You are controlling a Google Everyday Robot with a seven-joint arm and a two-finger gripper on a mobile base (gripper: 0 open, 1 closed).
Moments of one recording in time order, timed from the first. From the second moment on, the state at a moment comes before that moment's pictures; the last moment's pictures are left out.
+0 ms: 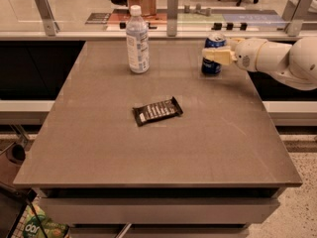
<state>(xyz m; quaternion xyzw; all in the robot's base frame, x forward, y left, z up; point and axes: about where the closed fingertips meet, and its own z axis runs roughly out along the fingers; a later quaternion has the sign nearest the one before) 0.748 -0.192 0.892 -0.31 0.71 0.21 0.60</state>
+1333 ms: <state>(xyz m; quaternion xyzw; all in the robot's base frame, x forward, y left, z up) 0.748 -0.198 0.916 -0.31 0.70 0.21 0.61</state>
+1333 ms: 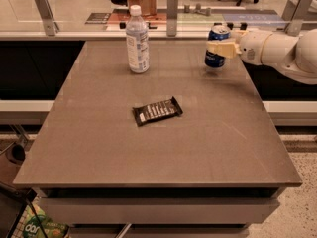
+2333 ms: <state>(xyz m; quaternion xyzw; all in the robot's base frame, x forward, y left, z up) 0.745 -0.231 0.999 -0.34 0.69 0.14 0.63</state>
